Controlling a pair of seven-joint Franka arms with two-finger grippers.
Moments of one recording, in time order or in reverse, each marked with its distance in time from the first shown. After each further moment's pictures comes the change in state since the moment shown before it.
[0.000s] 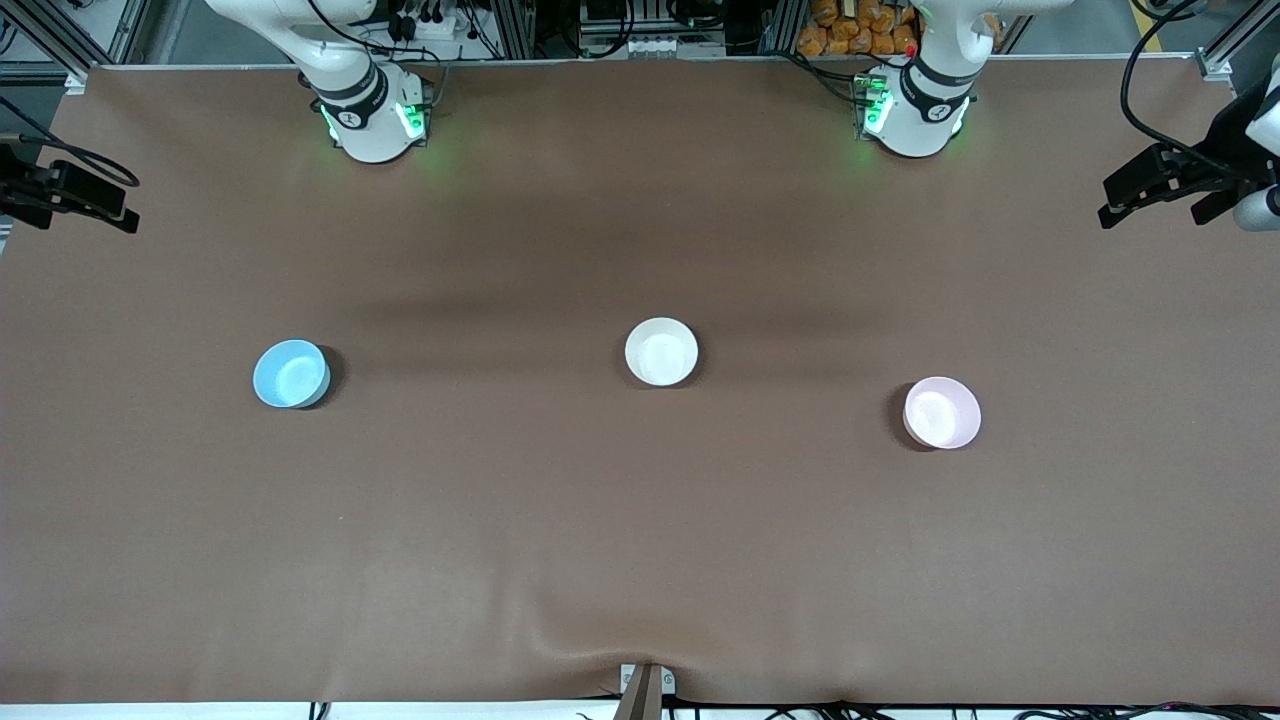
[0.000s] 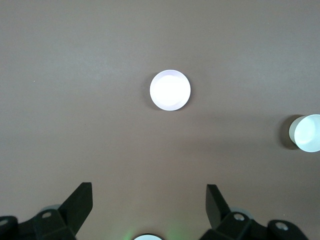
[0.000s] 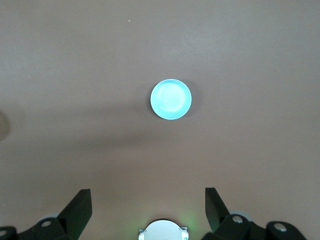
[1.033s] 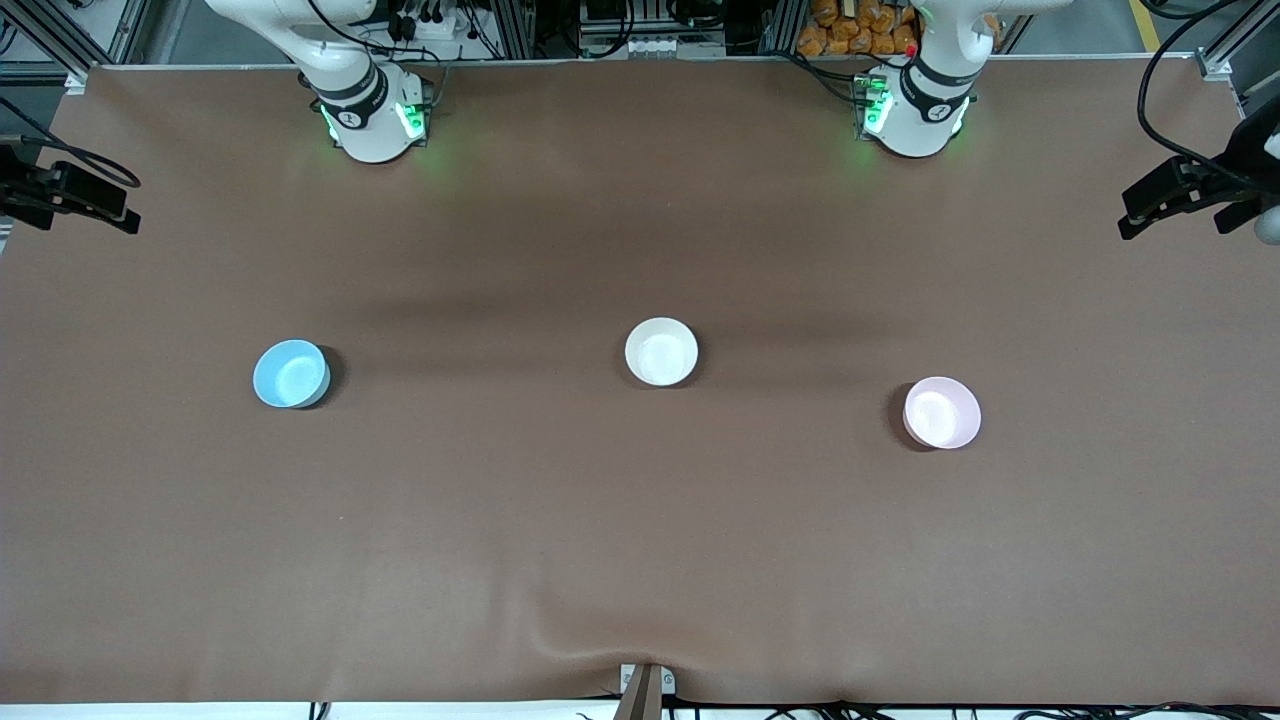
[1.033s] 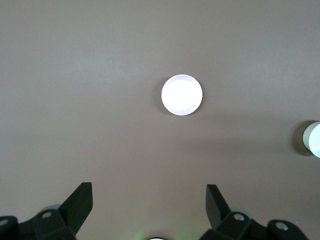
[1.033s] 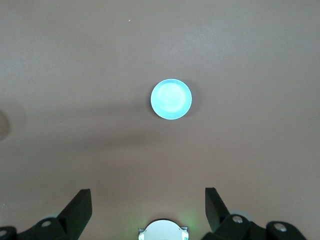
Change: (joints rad) left arm 0.016 0.031 0.000 0.030 0.036 0.000 0.016; right arm 0.001 0.001 0.000 0.000 0.000 0.000 0.000
